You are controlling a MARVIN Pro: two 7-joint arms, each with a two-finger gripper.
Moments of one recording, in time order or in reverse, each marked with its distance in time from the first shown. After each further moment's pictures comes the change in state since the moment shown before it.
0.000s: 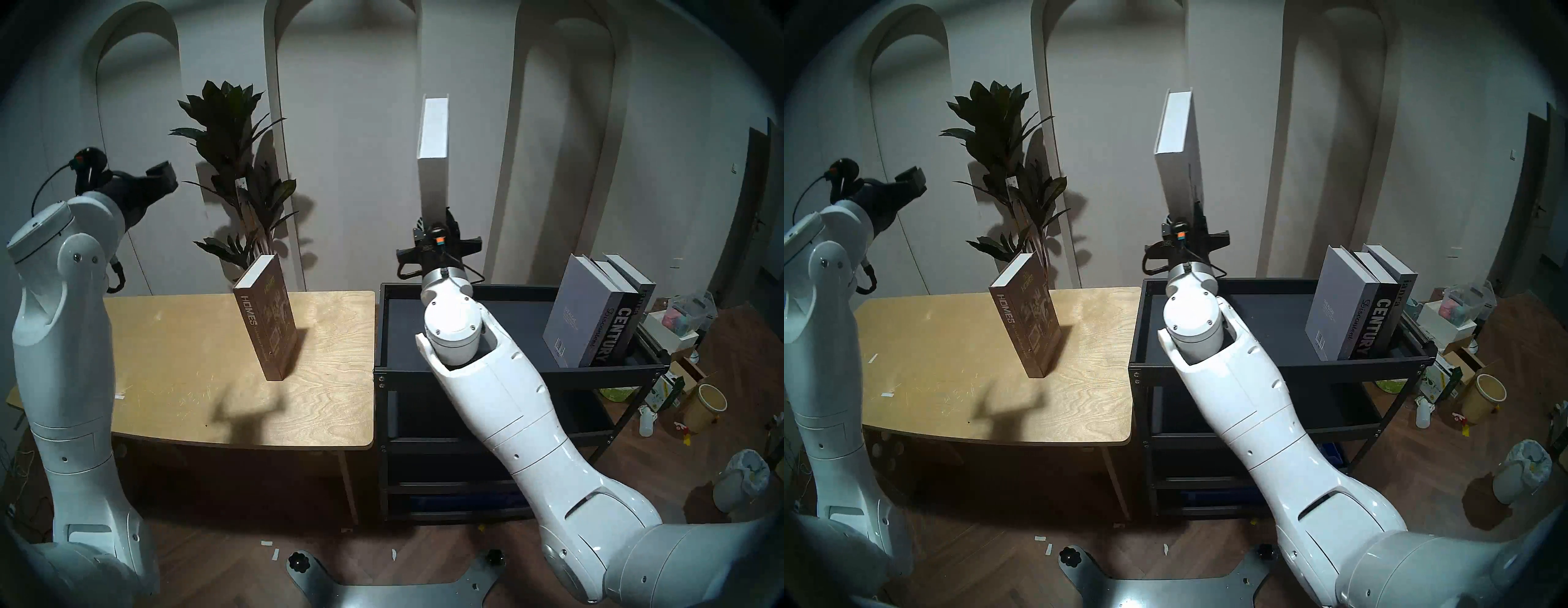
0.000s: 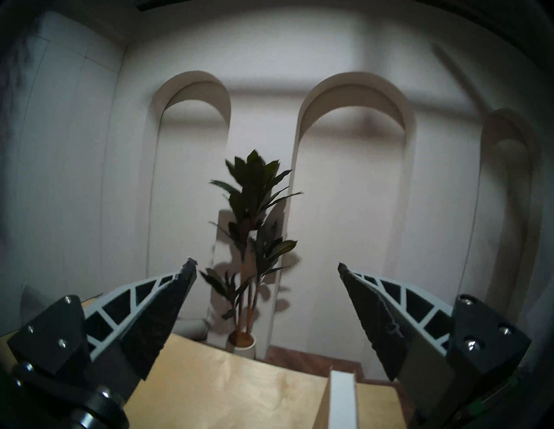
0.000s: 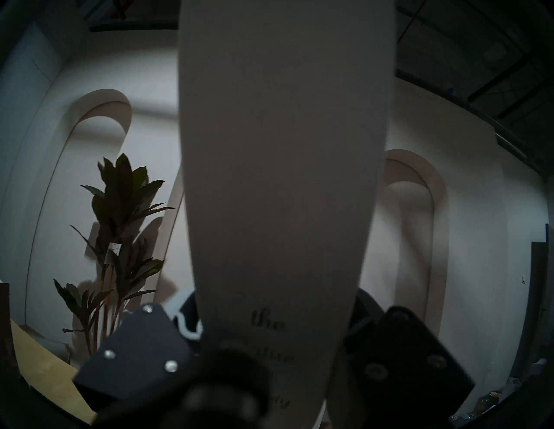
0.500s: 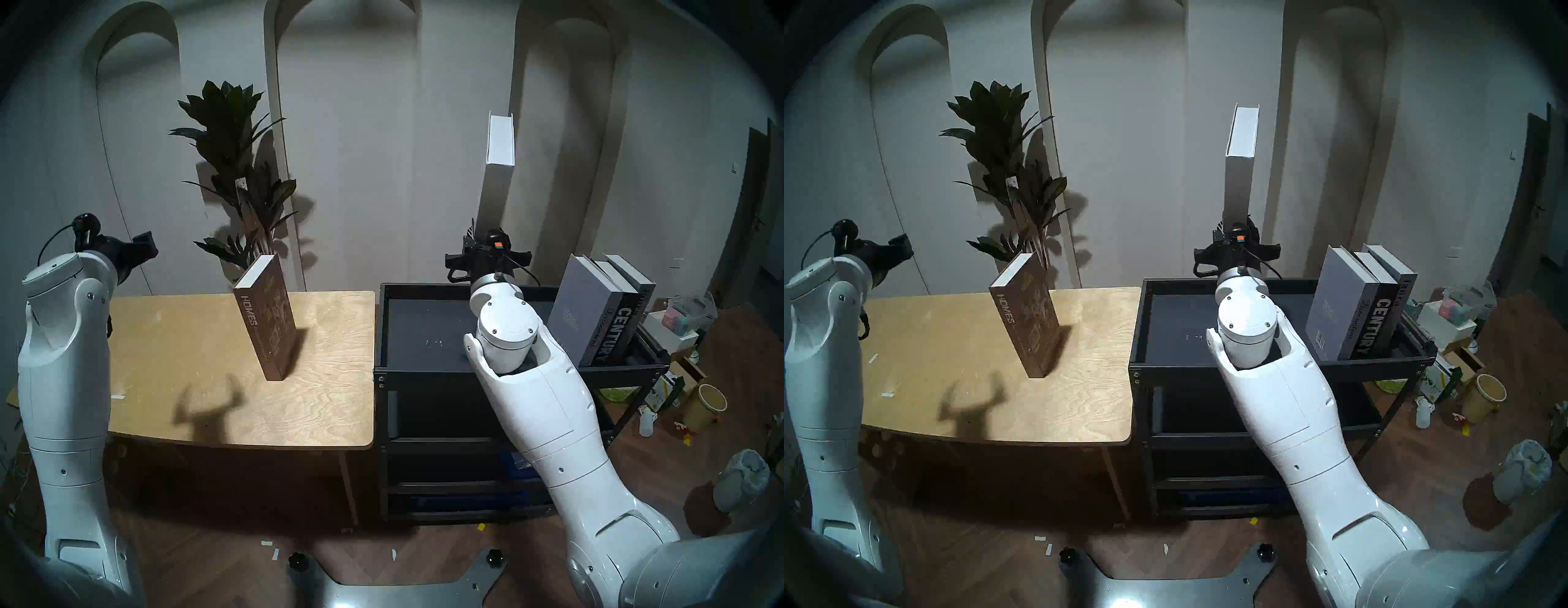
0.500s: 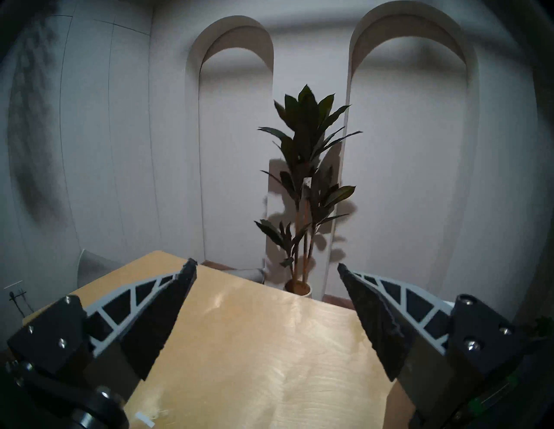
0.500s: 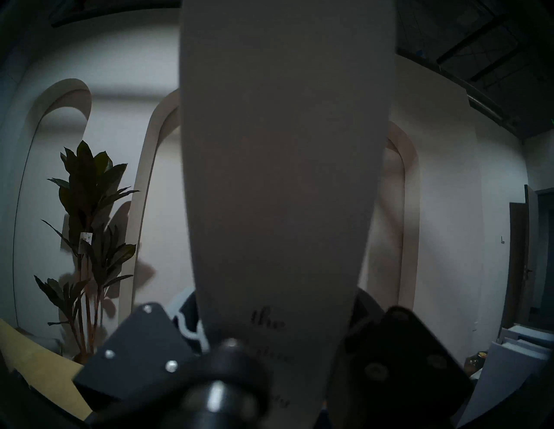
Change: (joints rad) left arm 0.133 0.044 -0.058 0.139 0.083 -0.019 -0.007; right arm -0.125 0.090 0.132 -0.162 0.138 0.112 0.059
